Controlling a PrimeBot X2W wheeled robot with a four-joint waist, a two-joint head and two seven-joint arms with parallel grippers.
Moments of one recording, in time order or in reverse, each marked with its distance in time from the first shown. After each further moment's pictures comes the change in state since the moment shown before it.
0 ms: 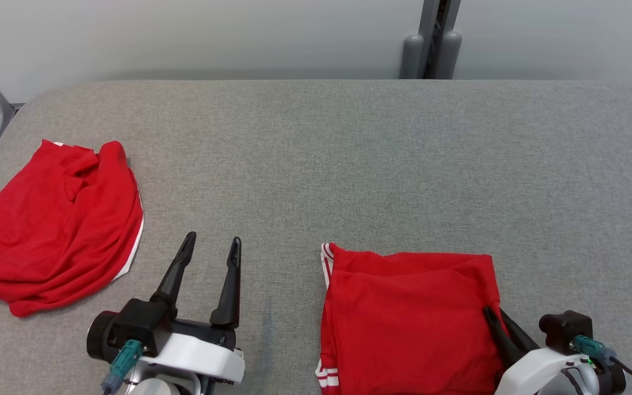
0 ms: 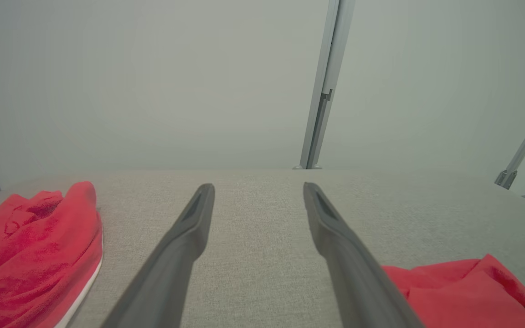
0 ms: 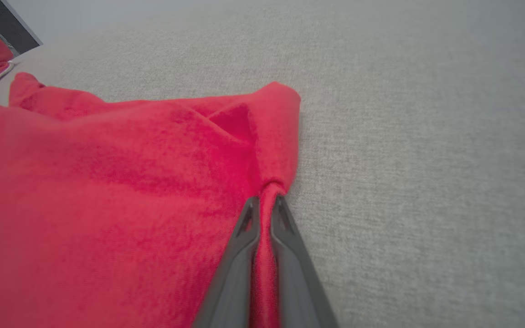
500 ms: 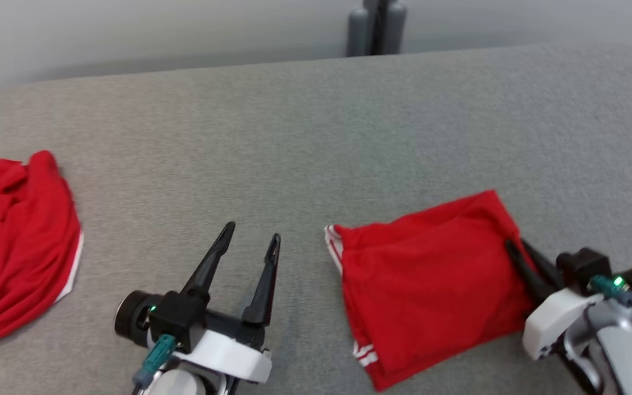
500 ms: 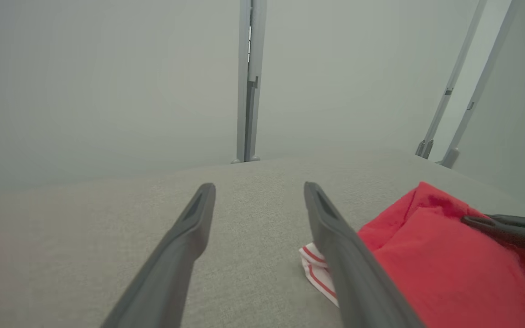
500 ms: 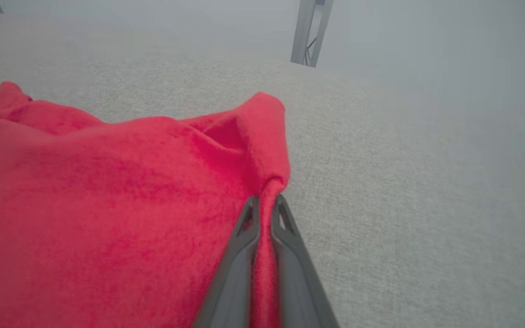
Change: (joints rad) left arm -0.021 0.000 -0.081 -0.021 0.050 -0.023 0.000; right arm -0.160 -0.132 0.096 -0.004 -0.116 0.000 -0.046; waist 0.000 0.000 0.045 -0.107
